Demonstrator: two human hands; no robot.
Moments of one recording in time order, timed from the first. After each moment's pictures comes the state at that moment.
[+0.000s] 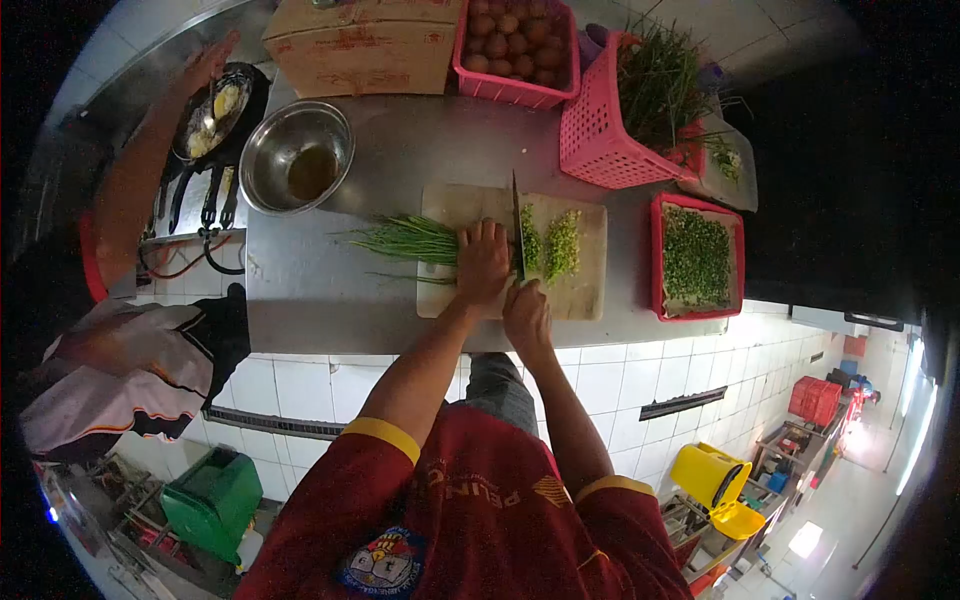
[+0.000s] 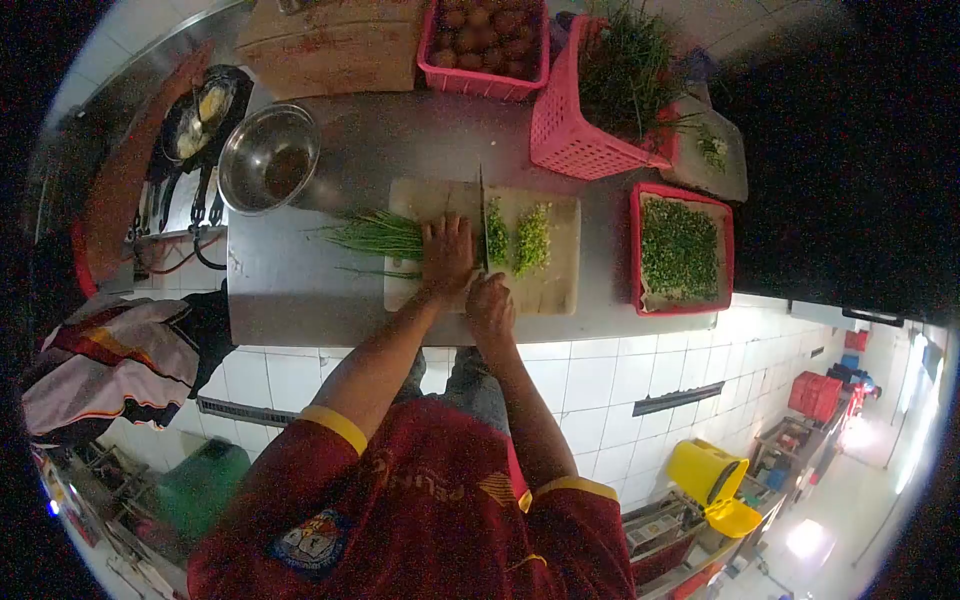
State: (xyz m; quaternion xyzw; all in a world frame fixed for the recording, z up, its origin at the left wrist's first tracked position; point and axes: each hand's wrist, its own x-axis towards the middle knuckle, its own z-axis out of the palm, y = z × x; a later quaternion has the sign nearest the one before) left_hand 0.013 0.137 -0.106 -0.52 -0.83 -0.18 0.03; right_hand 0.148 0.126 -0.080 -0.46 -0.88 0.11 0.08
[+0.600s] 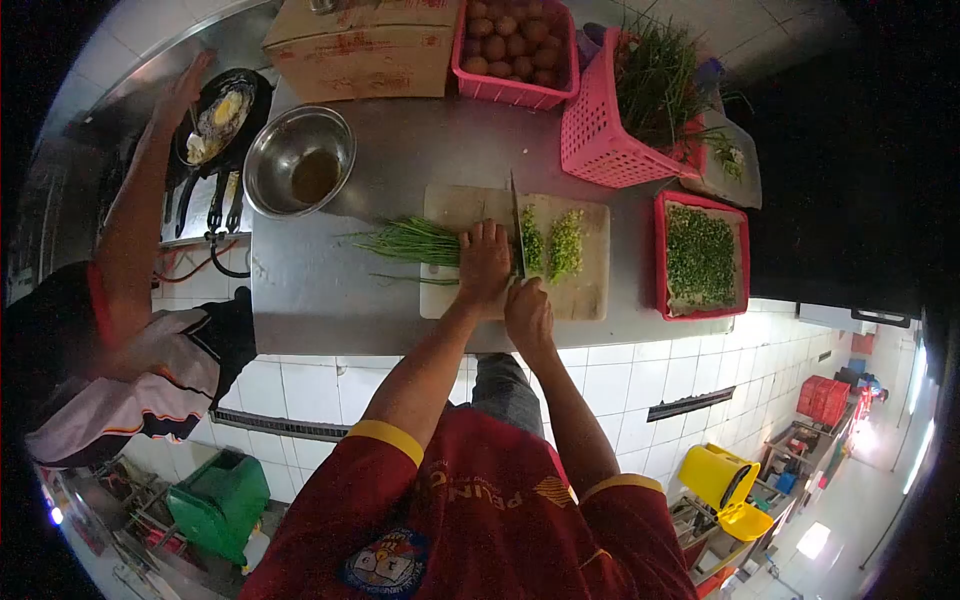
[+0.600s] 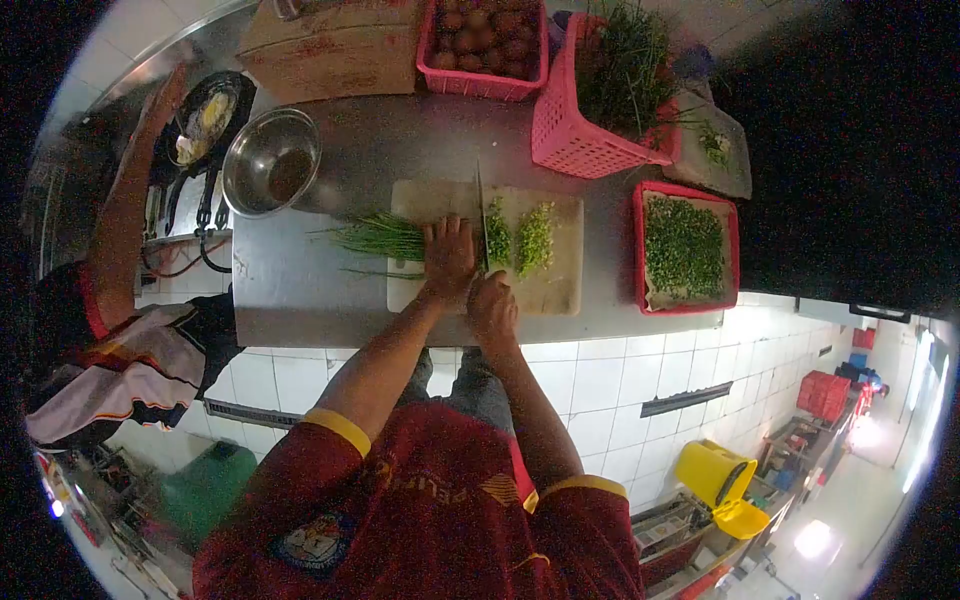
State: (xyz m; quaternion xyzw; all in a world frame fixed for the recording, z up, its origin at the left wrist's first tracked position) left_hand 0.013 0.140 -0.120 -0.51 -0.84 -0.17 0.06; right_hand 0.130 0.140 -0.055 -0.51 -0.82 0.25 0.00
